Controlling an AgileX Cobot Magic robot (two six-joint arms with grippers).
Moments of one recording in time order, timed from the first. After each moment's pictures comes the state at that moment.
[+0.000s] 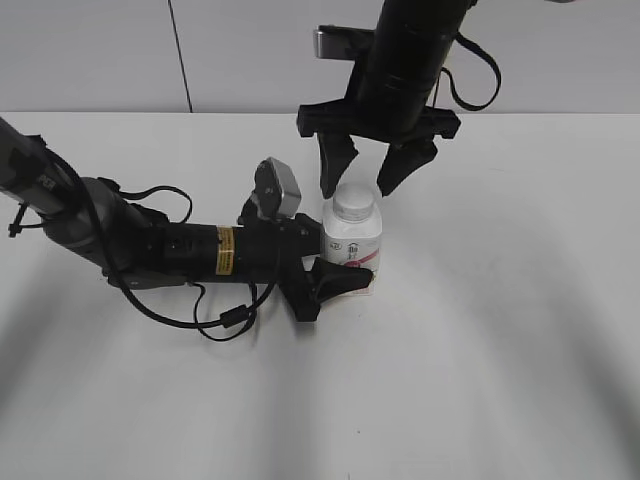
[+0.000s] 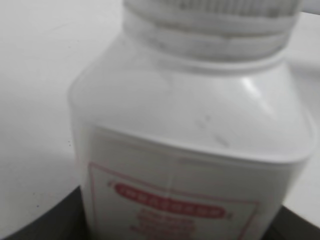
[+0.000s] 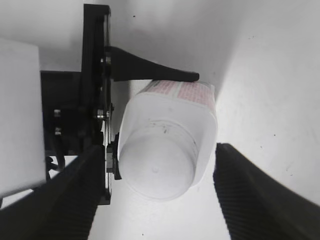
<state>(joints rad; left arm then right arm) -0.40 2.39 -1.19 1.20 -1.03 -0.54 0.52 2.14 -1.86 0.24 1.22 0.13</state>
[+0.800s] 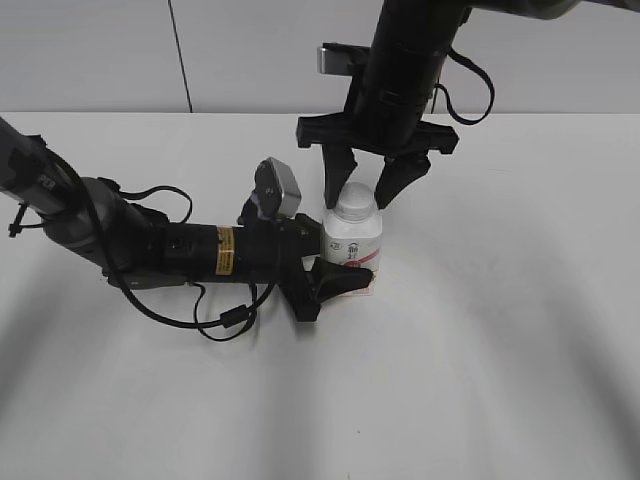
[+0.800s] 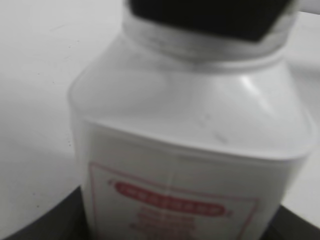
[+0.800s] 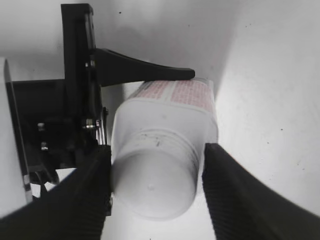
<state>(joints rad) -0.40 2.39 -1.19 1.20 -1.03 -0.54 0.52 2.17 -1.86 0.24 1.22 0.21</state>
